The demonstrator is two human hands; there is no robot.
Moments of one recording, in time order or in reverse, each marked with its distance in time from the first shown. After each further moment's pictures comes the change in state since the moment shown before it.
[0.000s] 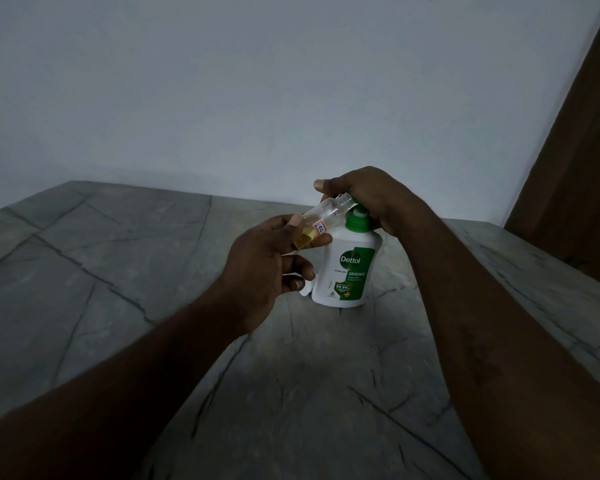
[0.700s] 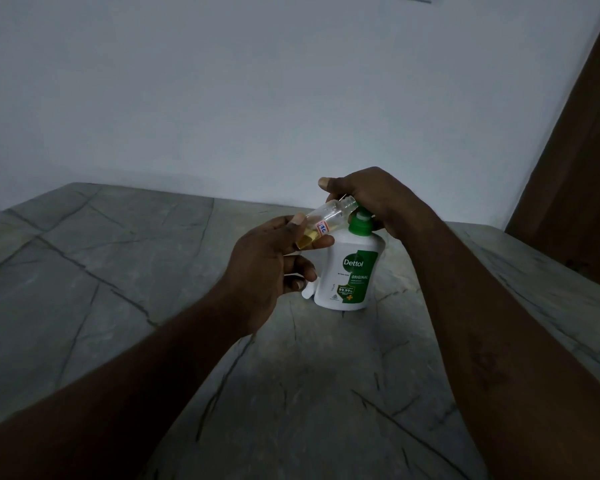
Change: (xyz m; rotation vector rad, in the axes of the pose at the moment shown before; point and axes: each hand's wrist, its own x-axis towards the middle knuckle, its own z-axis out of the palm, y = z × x) left_hand 0.002 0.001 -0.001 0.020 0.009 0.018; right_hand 0.000 0.000 -0.002 -0.016 0.043 -0.031
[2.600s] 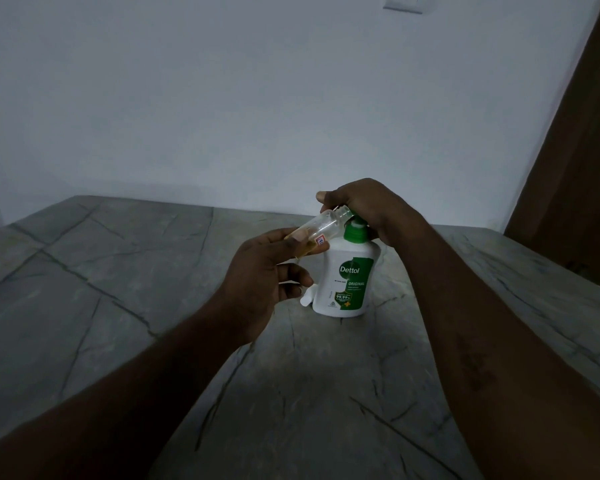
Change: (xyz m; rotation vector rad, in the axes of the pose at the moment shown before) left_hand 0.000 0.001 0.001 0.004 0.028 -0.008; right_hand 0.001 0.001 0.001 0.032 -0.027 0.033
